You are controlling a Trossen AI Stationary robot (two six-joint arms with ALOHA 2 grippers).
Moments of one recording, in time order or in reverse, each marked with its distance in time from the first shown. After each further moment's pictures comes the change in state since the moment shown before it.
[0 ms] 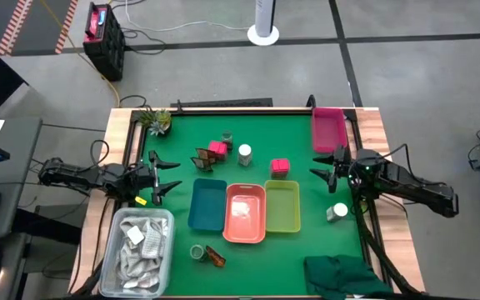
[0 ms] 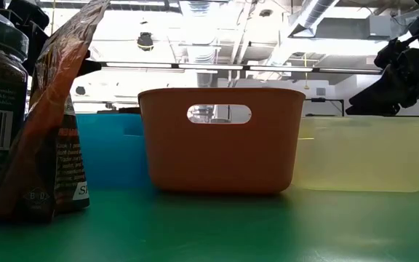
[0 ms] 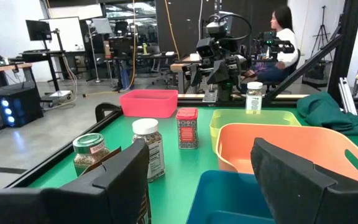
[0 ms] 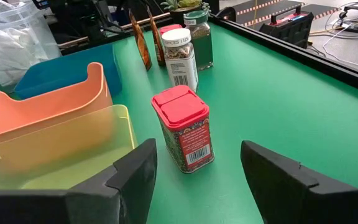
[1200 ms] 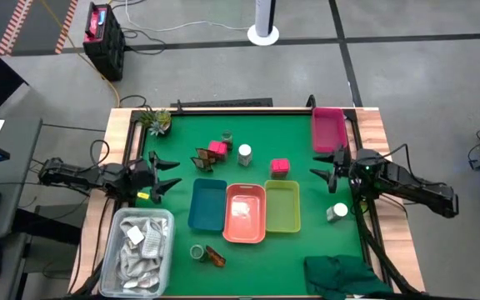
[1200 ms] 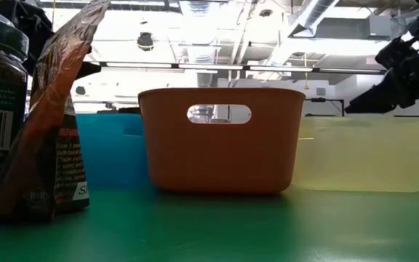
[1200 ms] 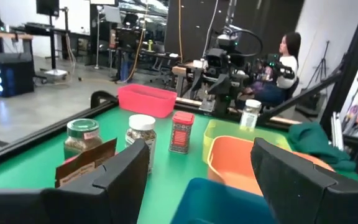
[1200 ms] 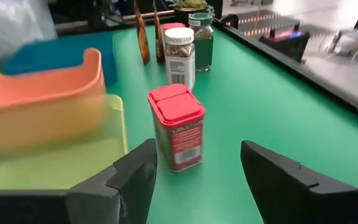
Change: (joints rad) left arm 0.003 0.001 -0.005 0.067 -0.037 -0.186; right arm -0.007 0.000 0.000 0.000 0.002 -0.173
